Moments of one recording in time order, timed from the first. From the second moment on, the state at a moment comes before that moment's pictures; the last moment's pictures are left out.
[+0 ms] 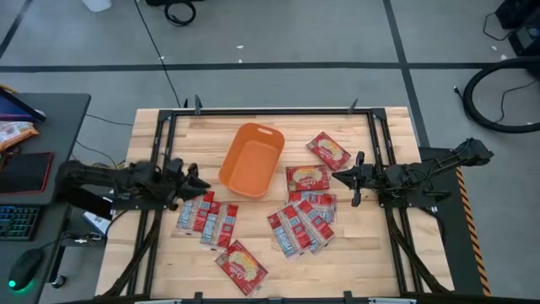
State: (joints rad) left arm -0.13 0.16 0.01 0.27 0.04 -0.59; right arm 0.30 0.30 0.01 0.21 0.53 0.05
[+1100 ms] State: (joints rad) left arm -0.80 1.39 0.84 -0.67 -0.08 -1.29; right arm 0.30 0.30 0.01 0.21 0.53 0.05
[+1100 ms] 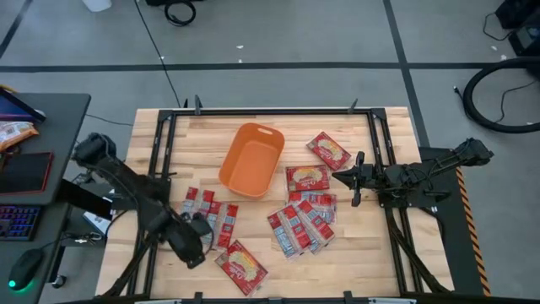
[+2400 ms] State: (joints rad) left arm -0.92 1.88 1.25 -1.01 -0.39 -1.12; right arm 0.30 0.30 0.01 0.21 0.53 0.05
